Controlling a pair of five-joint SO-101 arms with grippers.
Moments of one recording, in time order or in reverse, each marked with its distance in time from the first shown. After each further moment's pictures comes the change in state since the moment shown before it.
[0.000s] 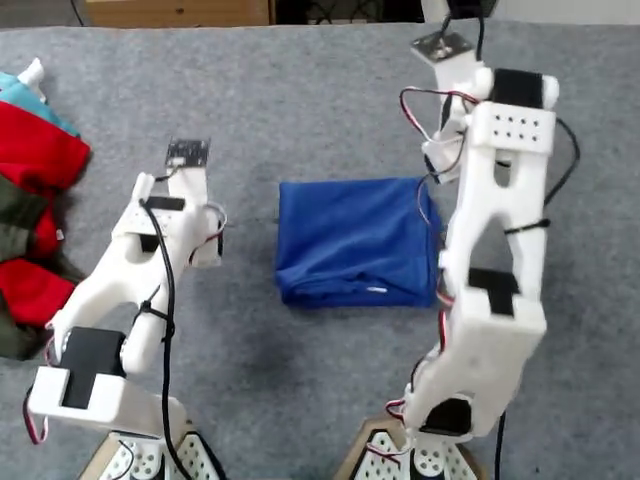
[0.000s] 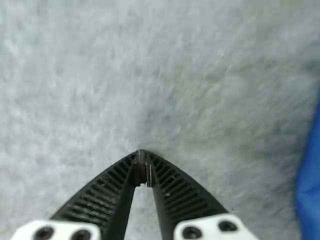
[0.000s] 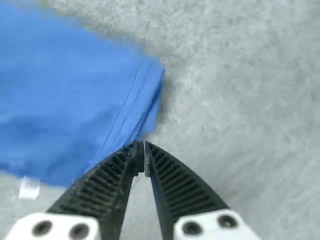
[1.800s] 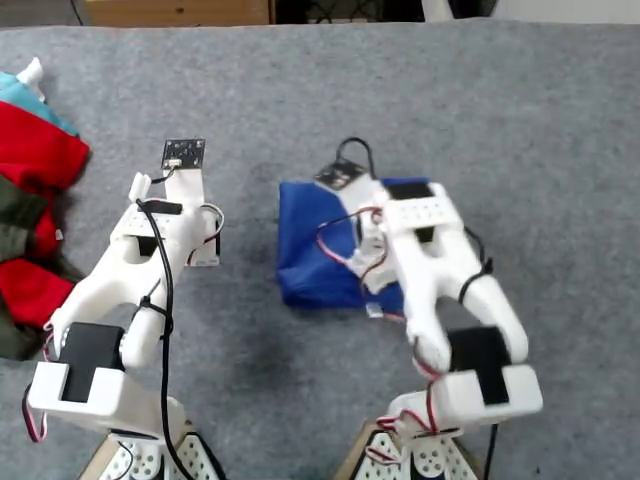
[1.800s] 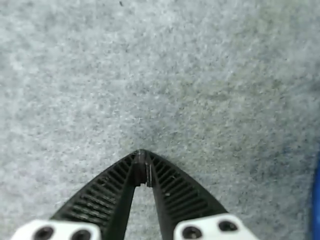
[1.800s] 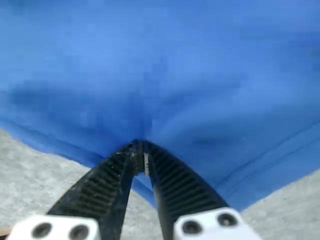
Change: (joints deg) left arm -1.3 1.6 4.2 -7.4 -0.1; right arm -13.5 -17.2 64.4 -32.4 -0.8
